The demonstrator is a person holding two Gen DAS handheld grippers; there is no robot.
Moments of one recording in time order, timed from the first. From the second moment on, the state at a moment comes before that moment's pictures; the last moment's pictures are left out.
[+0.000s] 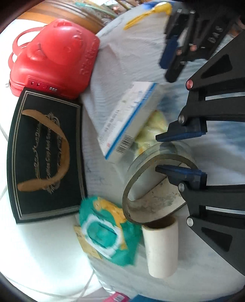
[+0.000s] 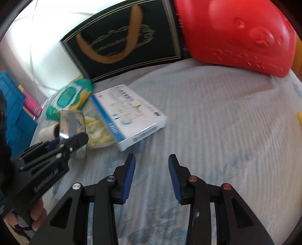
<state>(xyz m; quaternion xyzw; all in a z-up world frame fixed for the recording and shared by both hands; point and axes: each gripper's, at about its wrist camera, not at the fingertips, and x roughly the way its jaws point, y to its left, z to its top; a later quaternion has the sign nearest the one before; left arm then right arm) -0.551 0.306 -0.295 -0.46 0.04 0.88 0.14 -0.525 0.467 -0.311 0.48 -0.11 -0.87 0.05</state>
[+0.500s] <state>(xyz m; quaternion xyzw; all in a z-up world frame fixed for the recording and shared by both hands) -0.502 0.234 -0.283 -0.47 0.03 0.88 0.09 -0.509 0.414 -0.304 0.49 -0.08 -0.86 0.10</state>
